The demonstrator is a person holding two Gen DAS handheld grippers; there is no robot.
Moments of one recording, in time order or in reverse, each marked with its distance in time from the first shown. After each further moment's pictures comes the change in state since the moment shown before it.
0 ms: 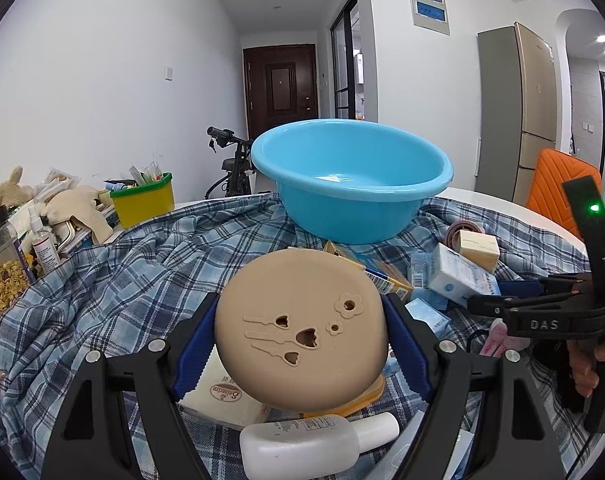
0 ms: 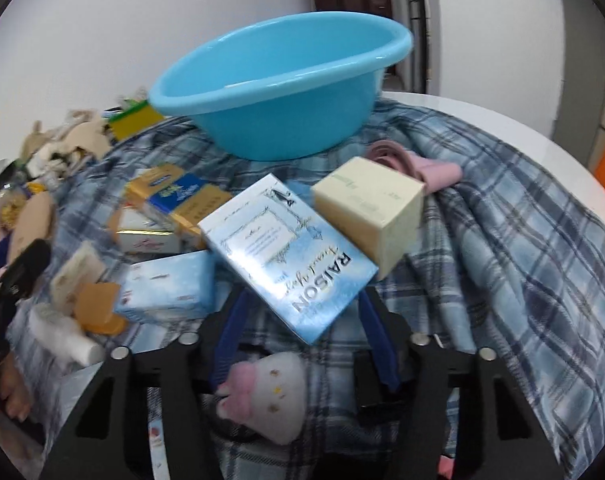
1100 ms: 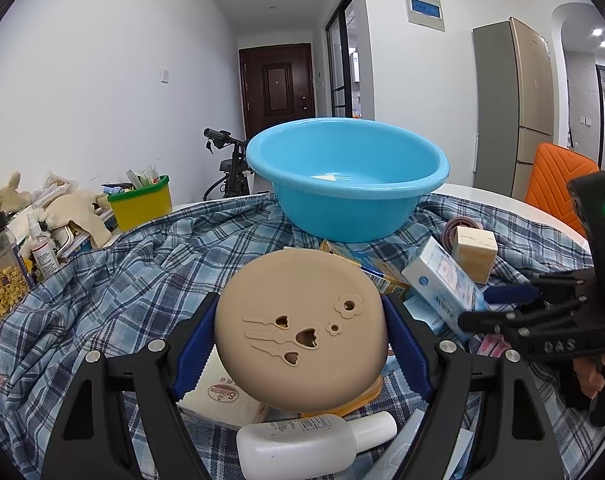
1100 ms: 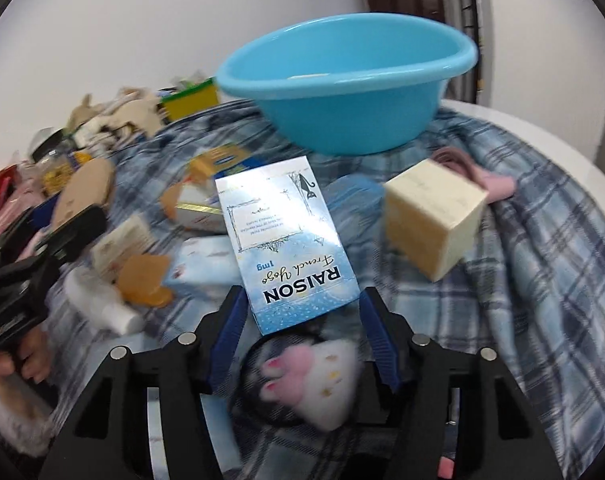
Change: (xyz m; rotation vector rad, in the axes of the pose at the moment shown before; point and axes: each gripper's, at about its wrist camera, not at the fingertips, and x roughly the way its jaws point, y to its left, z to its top) left arm 0.000 -0.001 0.001 0.019 0.005 -0.005; right arm -0.002 0.016 -0.006 -0.111 0.016 0.153
